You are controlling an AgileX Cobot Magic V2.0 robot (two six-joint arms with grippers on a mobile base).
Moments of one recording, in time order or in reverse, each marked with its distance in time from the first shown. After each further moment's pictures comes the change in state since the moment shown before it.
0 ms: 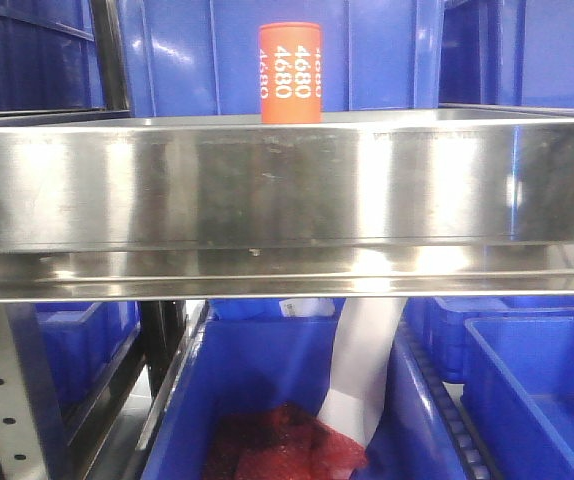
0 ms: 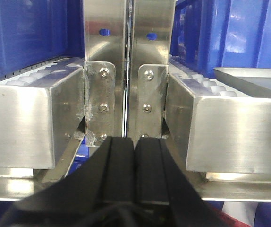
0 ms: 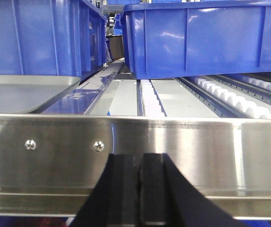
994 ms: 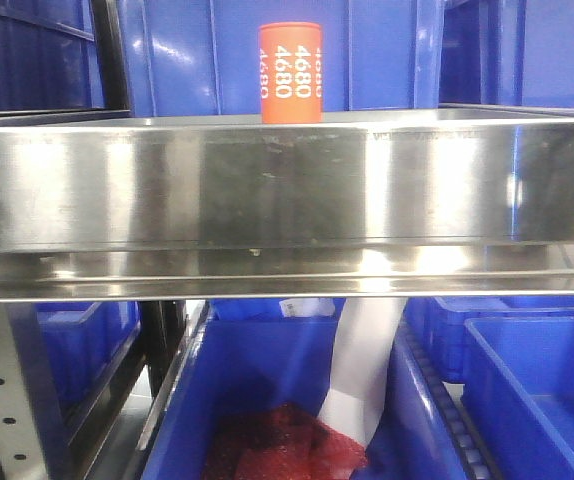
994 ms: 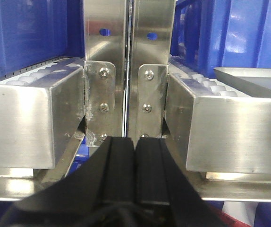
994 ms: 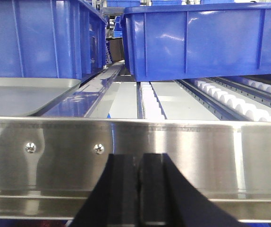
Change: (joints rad) left arm 0.000 0.000 0.000 0.000 0.000 0.000; right arm 0.000 0.000 0.000 0.002 -0.008 0.002
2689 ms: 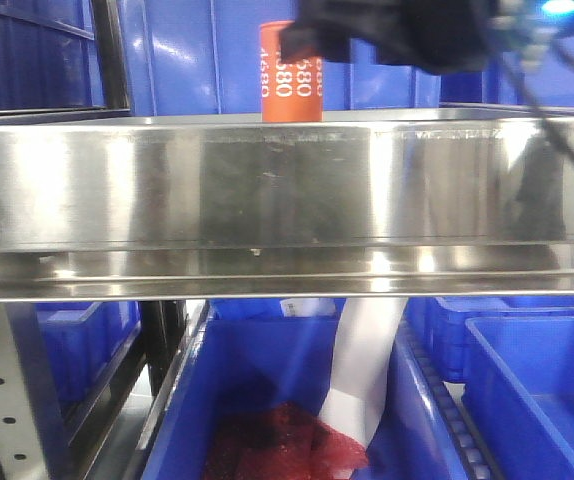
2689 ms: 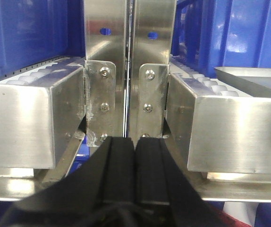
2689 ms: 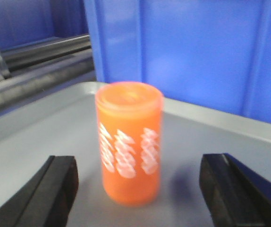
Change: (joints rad) left arm 0.000 0.000 0.000 0.000 0.000 0.000; right arm 0.627 1.446 -0.765 0.035 -0.500 0.084
